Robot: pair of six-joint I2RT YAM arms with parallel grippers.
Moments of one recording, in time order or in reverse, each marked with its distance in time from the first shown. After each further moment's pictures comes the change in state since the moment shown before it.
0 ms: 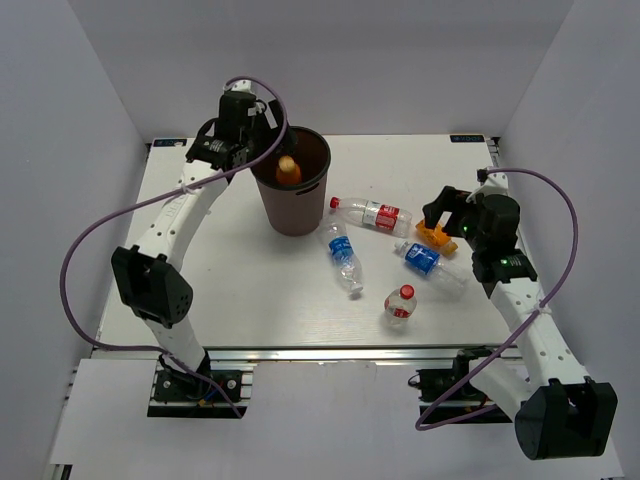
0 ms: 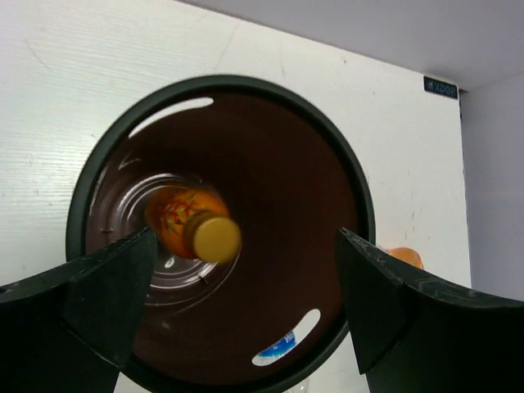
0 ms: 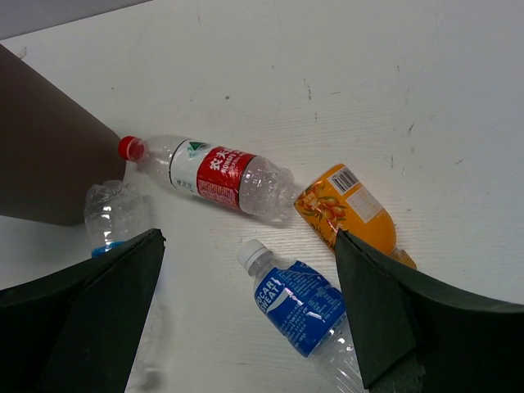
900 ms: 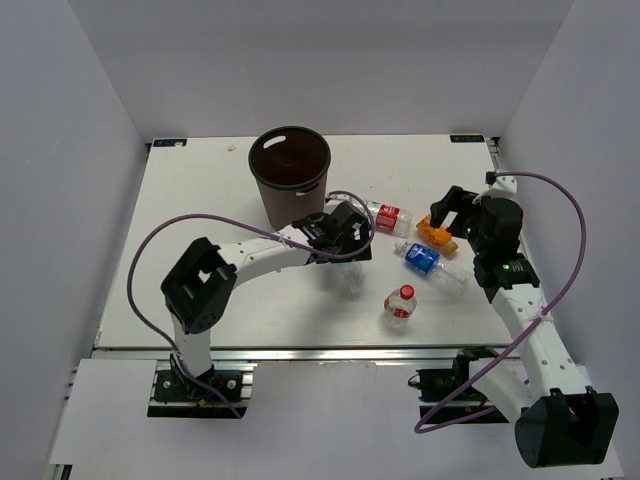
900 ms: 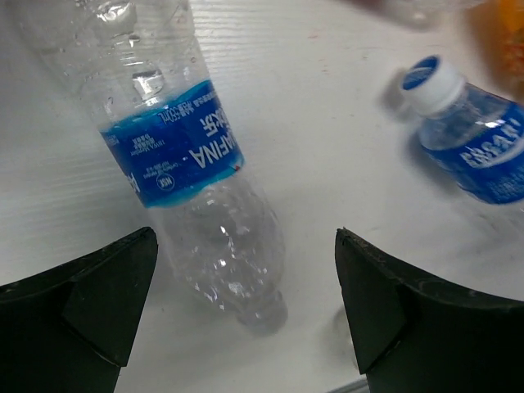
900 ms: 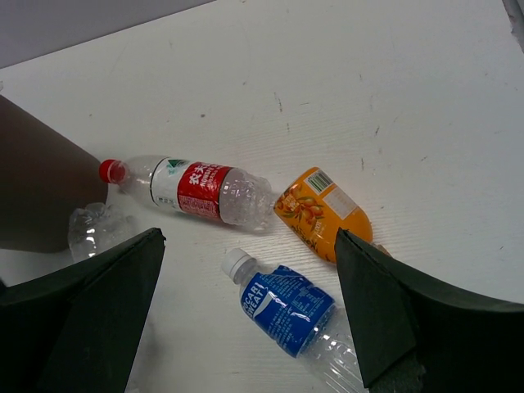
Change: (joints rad) left arm -0.530 0.083 -0.474 0.169 -0.179 -0.243; right arm 0.000 -0.041 -0.013 -0.008 0.100 0.022
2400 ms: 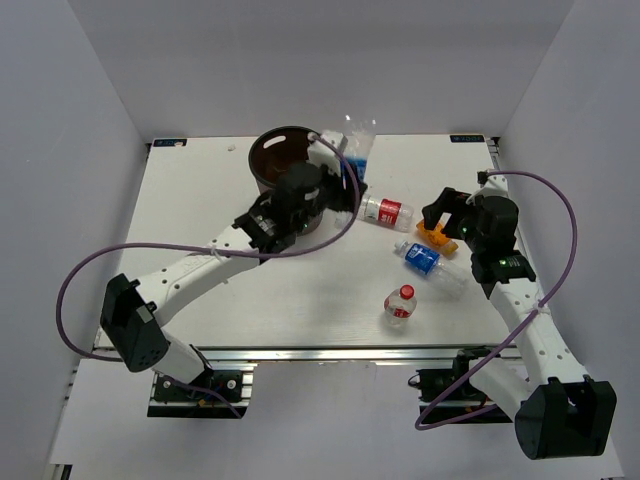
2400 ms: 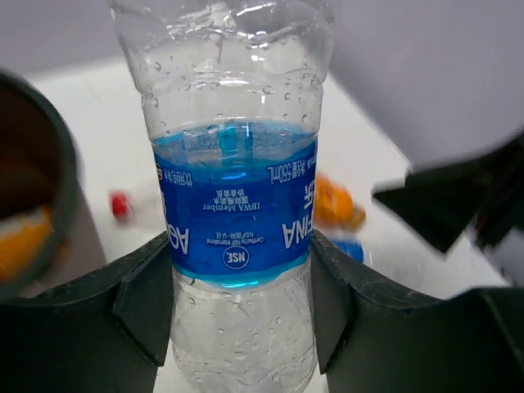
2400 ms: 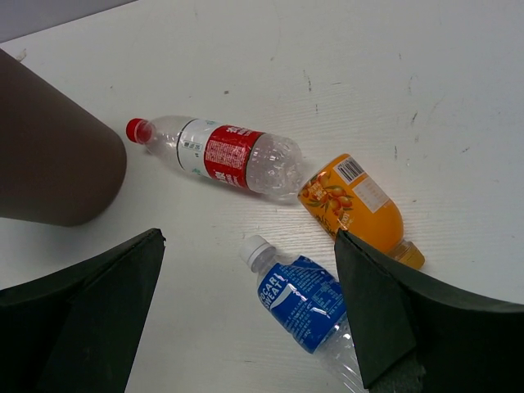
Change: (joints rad) left arm 0.036 -0.341 -0.033 0.378 0.012 0.492; right arm 0.000 0.045 -0.003 0.011 -0.092 0.010
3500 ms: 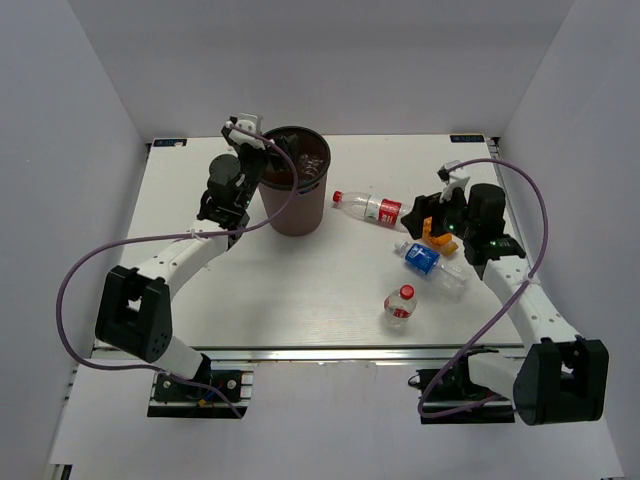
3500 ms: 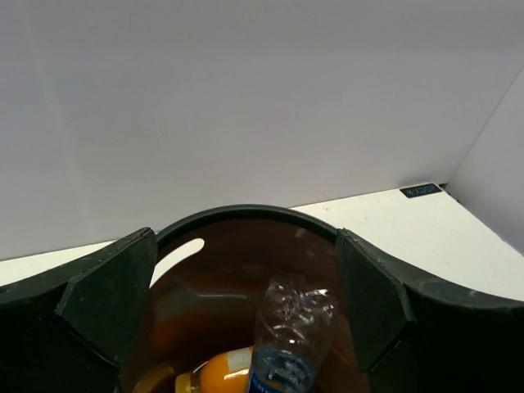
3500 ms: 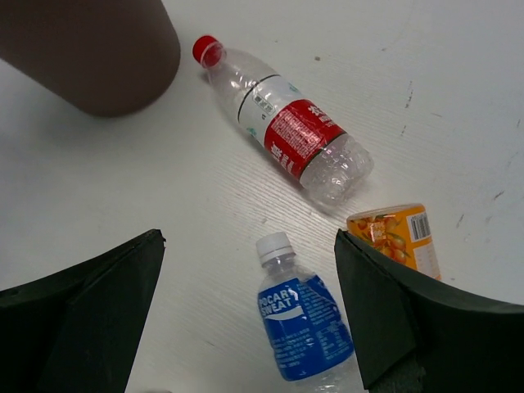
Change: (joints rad) left arm 0.457 0.017 -0.266 0.699 0.172 0.211; right arm 0.011 0.171 0.062 0.024 -0.340 -0.336
